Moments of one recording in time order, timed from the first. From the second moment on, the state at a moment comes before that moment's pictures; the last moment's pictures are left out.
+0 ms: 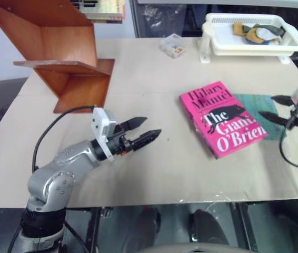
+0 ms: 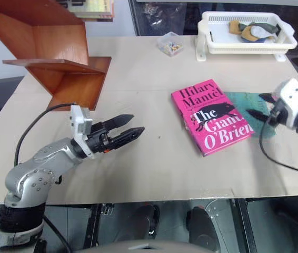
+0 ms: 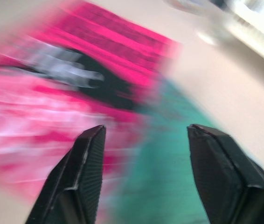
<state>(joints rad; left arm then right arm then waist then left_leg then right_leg) -0.26 0.55 0.11 -0.36 -0.93 0.78 -0.63 -0.08 -0.89 -0.49 -0.37 0.44 0.53 1.02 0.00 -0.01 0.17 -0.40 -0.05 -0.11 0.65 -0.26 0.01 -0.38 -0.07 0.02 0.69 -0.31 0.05</state>
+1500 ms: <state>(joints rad) -0.85 -0.05 0.41 0.64 -0.93 1.21 -0.25 0.74 -1.29 -0.17 -1.02 0.74 -0.01 -0.21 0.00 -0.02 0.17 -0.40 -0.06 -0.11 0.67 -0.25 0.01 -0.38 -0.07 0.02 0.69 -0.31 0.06</state>
